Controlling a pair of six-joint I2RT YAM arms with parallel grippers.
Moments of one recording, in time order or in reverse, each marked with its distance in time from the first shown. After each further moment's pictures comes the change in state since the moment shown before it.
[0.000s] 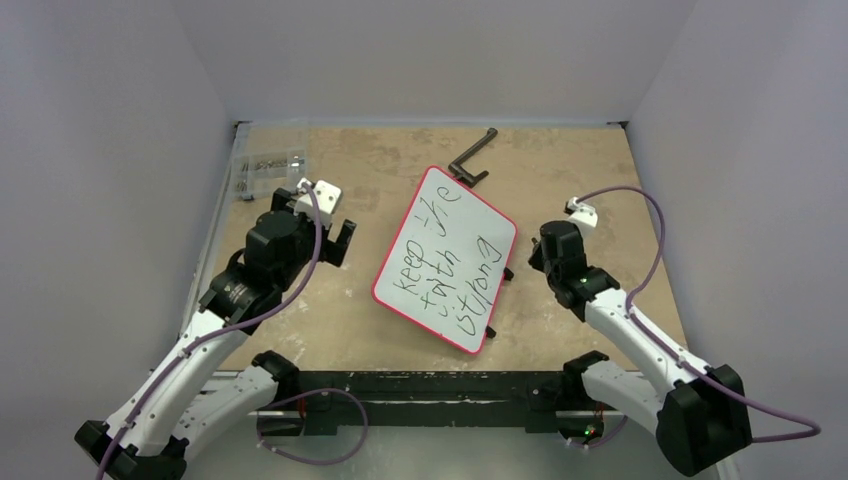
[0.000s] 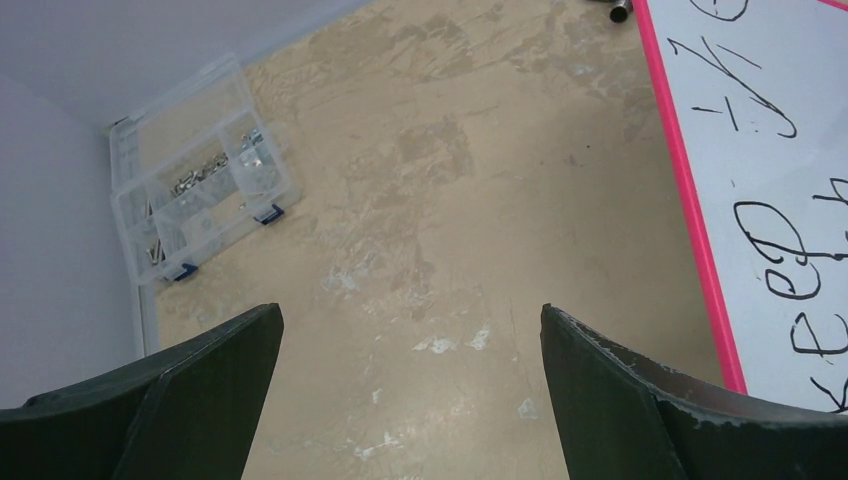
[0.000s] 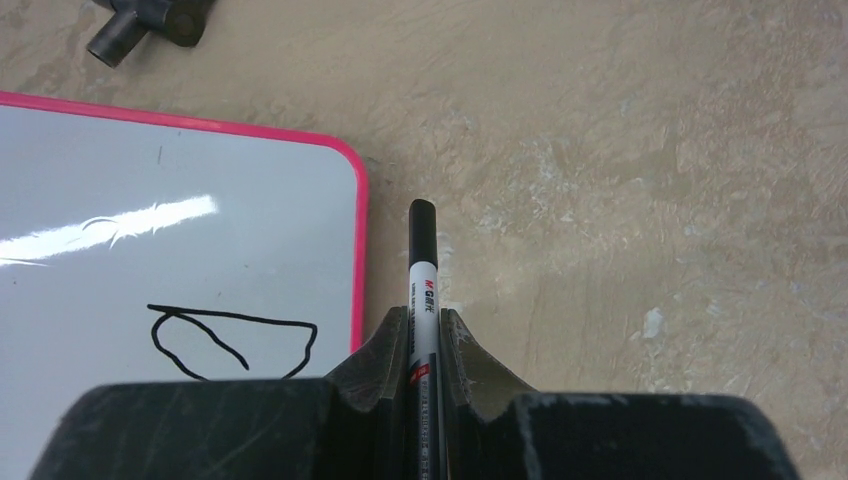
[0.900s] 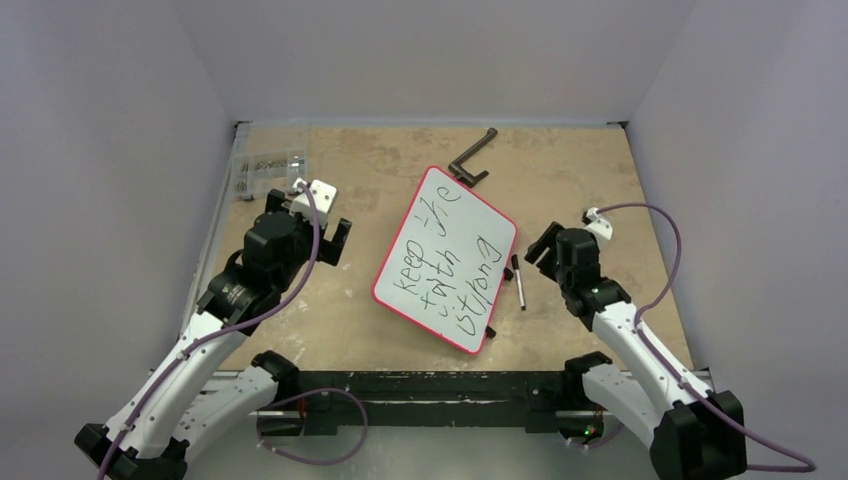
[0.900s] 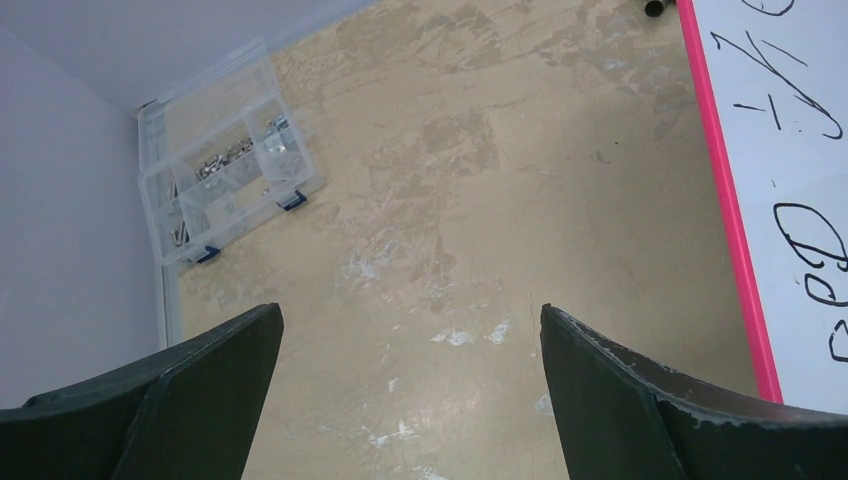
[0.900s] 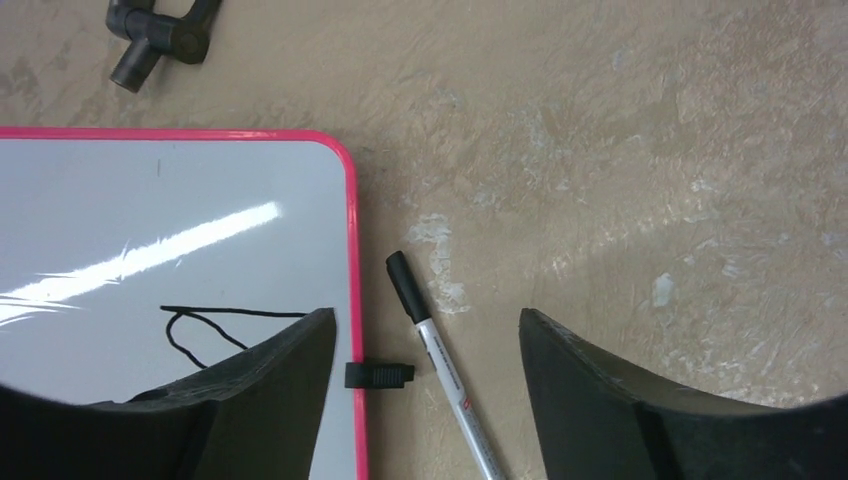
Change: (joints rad) left arm 0.012 -0.010 0.001 -0.018 -0.055 0.000; right arm -0.131 -0.086 -0.084 0.006 -0.153 0.103
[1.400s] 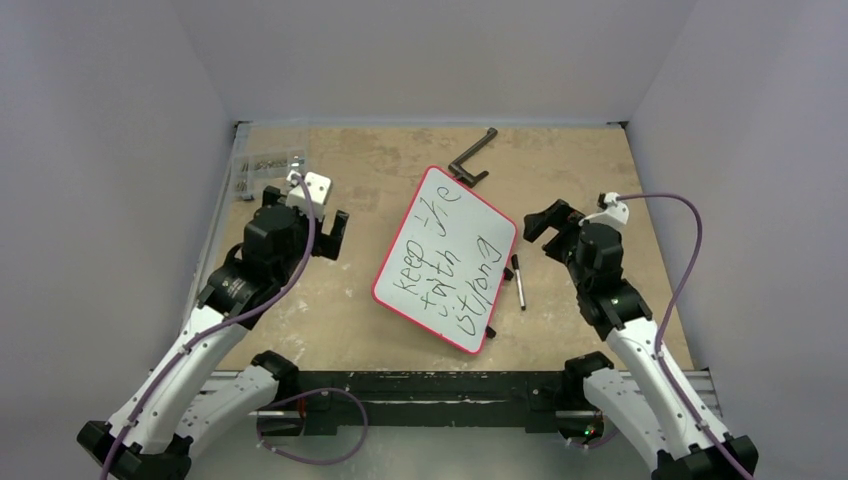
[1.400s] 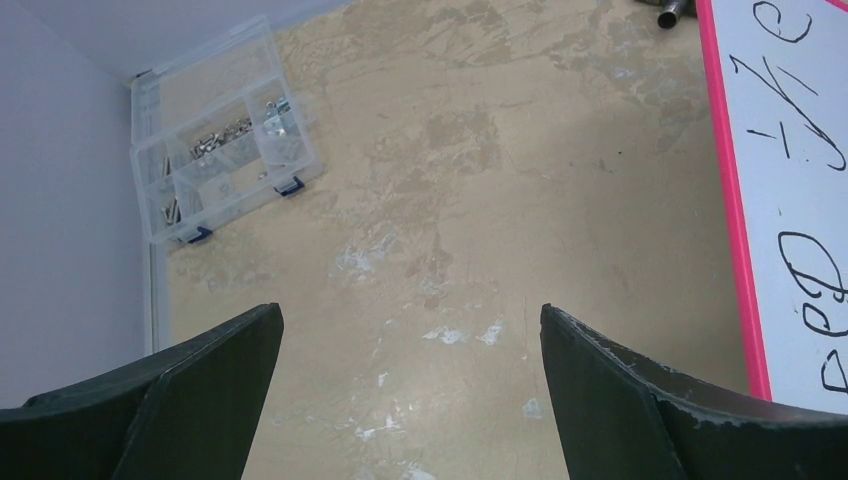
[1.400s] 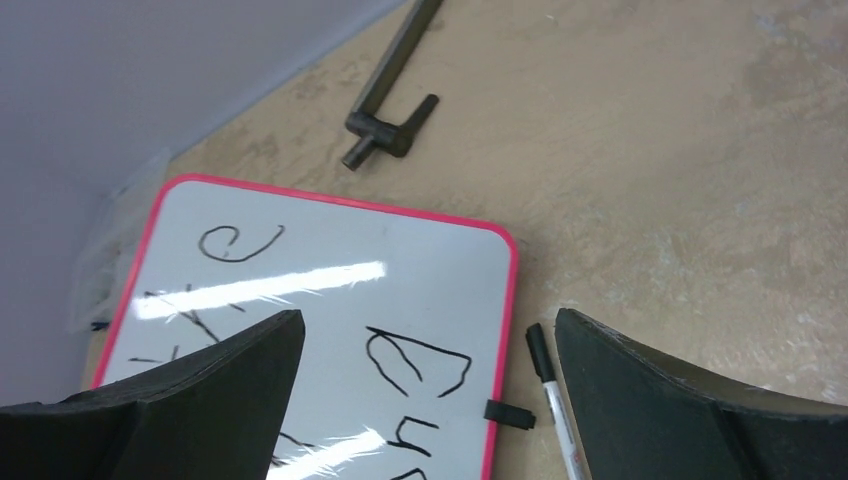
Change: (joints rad) left arm 0.026 0.027 0.029 -0.018 -0.003 -0.054; right arm 0.000 -0.150 0.108 0.023 -0.077 -0.055
